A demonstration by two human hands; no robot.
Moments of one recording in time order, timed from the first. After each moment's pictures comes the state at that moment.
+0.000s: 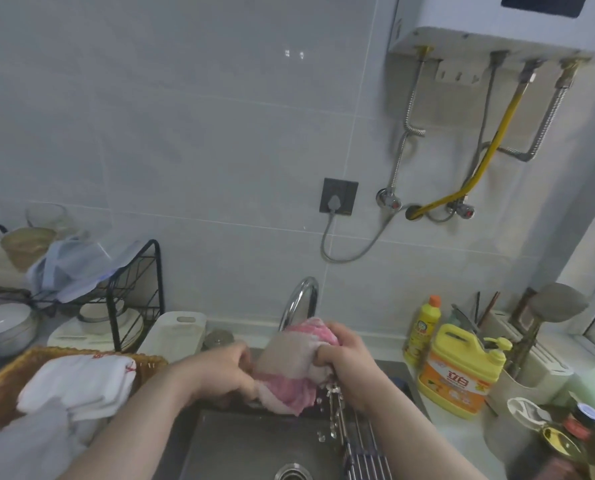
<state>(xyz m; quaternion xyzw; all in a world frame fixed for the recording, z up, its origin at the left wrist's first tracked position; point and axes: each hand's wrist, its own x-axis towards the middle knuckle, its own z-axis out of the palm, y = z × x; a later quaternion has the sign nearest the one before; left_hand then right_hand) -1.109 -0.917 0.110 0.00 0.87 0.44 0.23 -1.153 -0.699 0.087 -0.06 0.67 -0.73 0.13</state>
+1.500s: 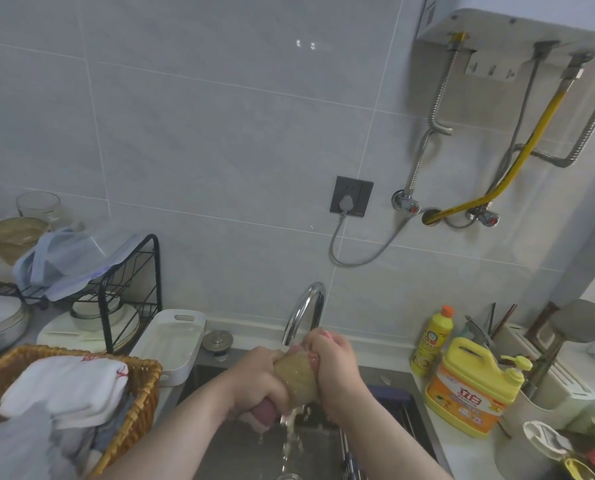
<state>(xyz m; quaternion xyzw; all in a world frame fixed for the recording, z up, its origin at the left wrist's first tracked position) -1.153 -0.881 0.074 0.05 0.77 0.62 0.17 -1.177 -0.744 0.085 0.04 0.60 -0.80 0.05</state>
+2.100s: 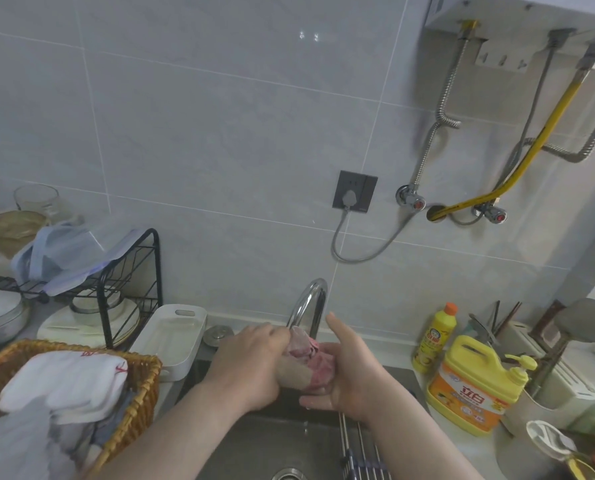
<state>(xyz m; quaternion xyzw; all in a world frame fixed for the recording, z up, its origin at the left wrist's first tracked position) -1.159 -0.881 0.078 0.11 0.98 0.11 -0.13 -1.189 -0.716 0.095 0.14 0.62 -0.70 0.32</state>
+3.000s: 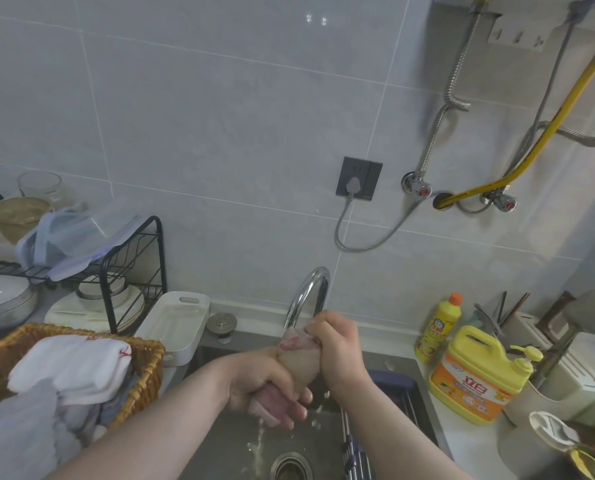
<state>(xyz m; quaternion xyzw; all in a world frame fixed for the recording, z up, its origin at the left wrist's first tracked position) -1.161 -0.878 0.059 0.03 0.62 0.67 0.40 -1.191 -0.731 0.071 -0.07 0.71 -0.70 -0.01</state>
